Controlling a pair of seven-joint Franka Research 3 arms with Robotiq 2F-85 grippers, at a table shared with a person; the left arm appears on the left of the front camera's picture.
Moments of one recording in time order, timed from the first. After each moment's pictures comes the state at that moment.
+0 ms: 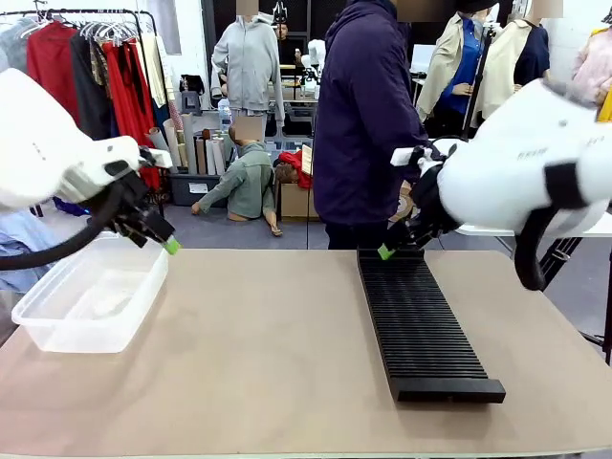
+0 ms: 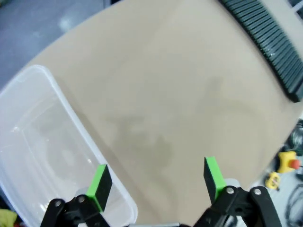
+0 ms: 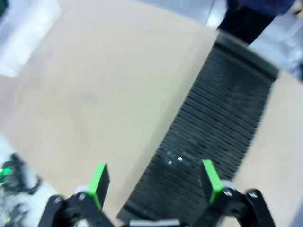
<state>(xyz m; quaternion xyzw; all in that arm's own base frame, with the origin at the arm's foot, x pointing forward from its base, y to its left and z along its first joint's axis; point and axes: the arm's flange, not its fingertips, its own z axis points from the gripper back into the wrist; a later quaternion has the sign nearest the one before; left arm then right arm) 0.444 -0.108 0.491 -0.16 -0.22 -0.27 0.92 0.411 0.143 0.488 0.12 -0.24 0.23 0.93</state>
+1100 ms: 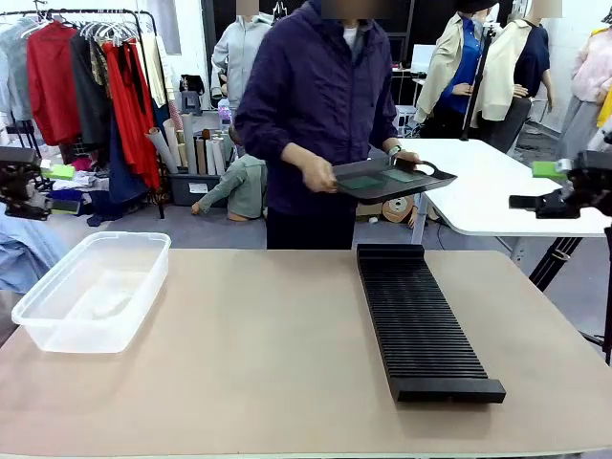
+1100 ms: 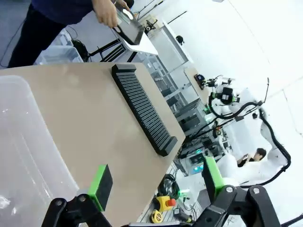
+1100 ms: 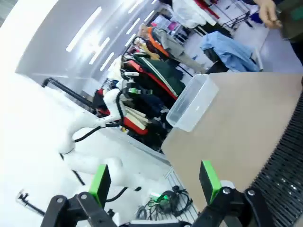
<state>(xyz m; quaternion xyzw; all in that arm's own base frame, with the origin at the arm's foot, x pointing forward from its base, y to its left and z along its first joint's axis) 0.428 0.094 0.496 -0.56 -0.27 -0.11 0.78 0.372 -0.101 0.496 0.64 -0.29 0.14 0.70</state>
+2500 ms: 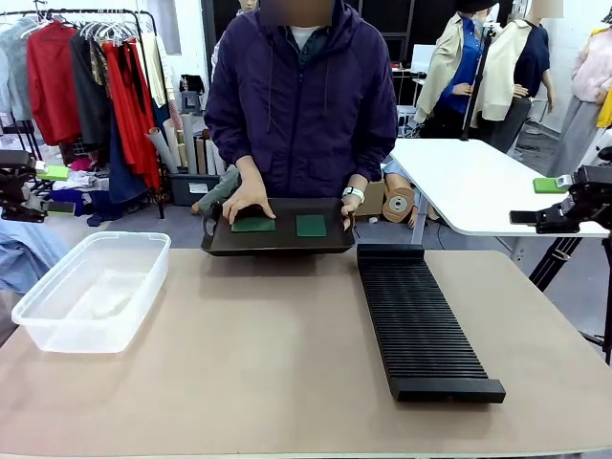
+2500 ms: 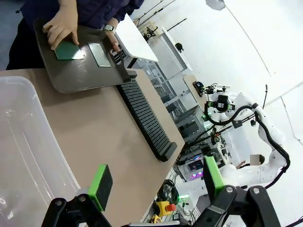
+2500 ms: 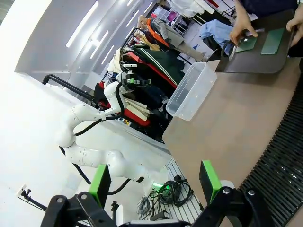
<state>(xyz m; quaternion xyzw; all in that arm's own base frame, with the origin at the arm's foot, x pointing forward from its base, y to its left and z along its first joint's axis) 0.430 0.098 0.491 -0.56 -0.28 -0.10 0.77 0.379 -0.104 0.481 0.64 -0.25 0.14 0.71</state>
